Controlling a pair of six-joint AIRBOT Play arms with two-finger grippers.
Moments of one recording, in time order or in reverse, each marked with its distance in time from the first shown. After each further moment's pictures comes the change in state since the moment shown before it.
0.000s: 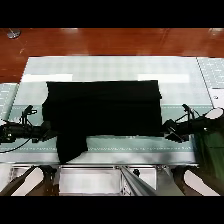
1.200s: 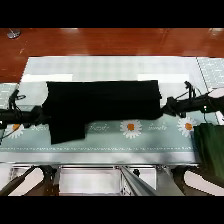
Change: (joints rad) left arm -0.018 -0.061 0.229 -0.038 0.093 -0.047; right arm 0.030 -0.169 0.334 0.152 -0.035 -0.097
